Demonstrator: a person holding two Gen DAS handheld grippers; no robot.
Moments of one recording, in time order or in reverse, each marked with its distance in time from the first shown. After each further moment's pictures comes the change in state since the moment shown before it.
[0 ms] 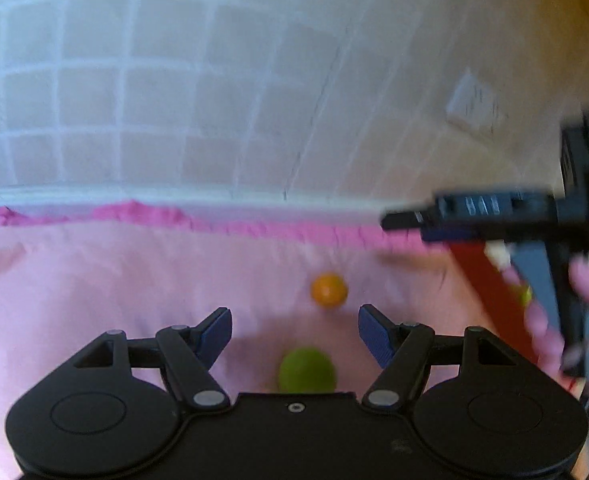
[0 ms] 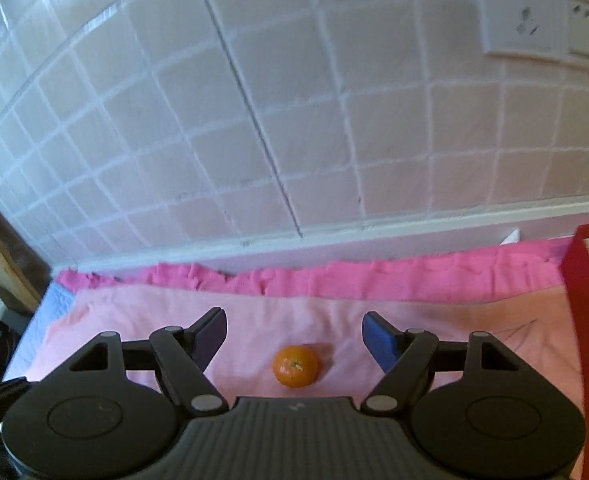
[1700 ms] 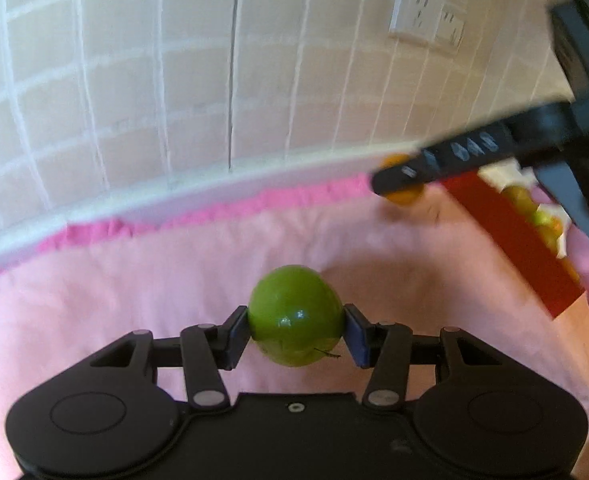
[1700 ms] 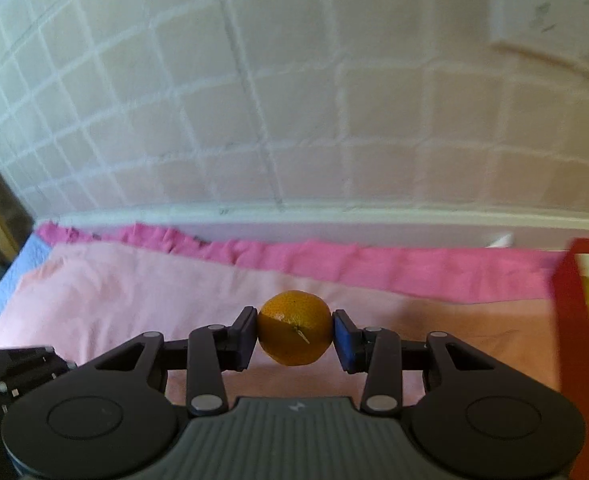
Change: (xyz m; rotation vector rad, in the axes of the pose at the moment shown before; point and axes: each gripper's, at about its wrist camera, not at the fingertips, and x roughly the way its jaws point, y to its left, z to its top) left arm 0.030 -0.060 0.006 0.234 0.062 0.020; right arm -0.030 -0.024 -0.011 -0.084 -0.019 -0.061
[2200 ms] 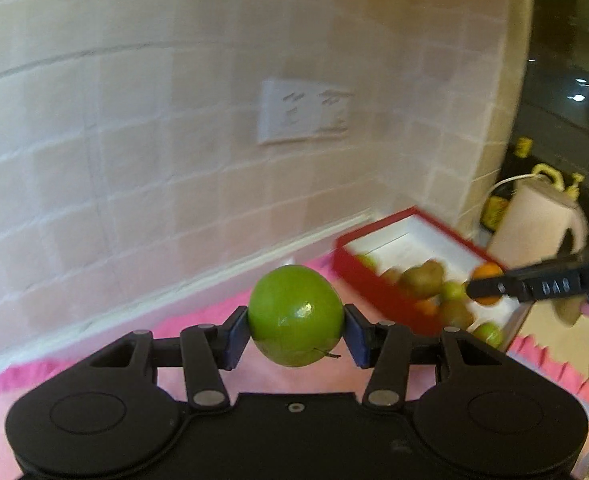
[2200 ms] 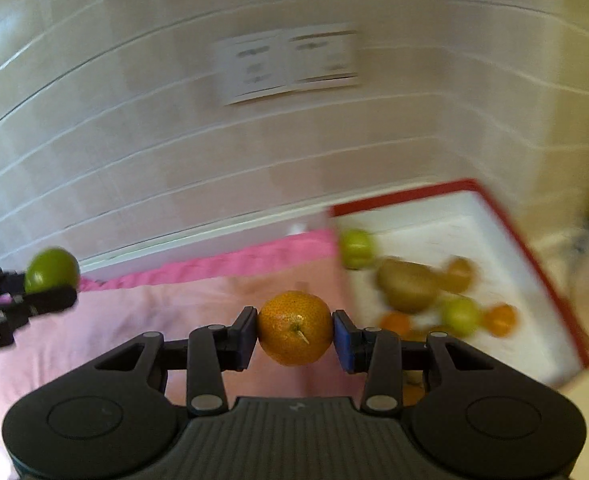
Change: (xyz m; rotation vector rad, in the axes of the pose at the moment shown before) left arm -0.024 -0.097 0.079 0.156 -0.176 -0.158; right arm -0.156 -0.119 -0.076 0.269 -0.151 -0.272
